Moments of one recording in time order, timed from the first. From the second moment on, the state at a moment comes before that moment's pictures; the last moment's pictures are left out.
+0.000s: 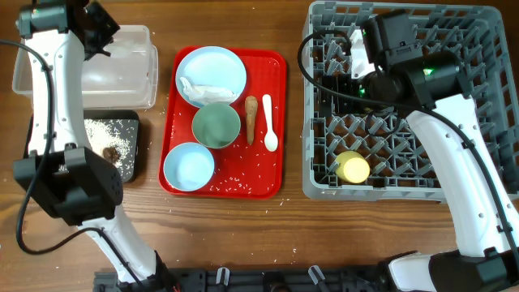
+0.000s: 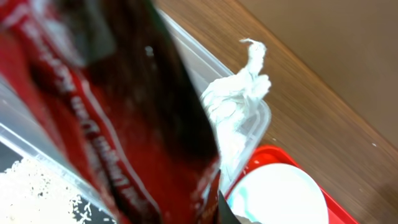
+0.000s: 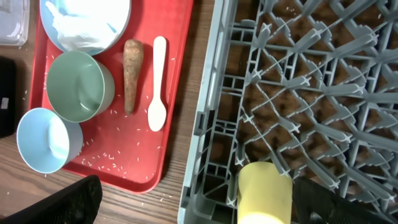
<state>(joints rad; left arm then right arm) 0.18 2.05 2.08 -1.03 -0.05 -0.51 0.29 1.57 1.68 -1.26 -0.13 0.21</state>
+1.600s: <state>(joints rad) -0.17 2.27 2.01 -1.15 0.05 -0.25 0.29 1.57 1.68 -1.23 -0.13 0.20</state>
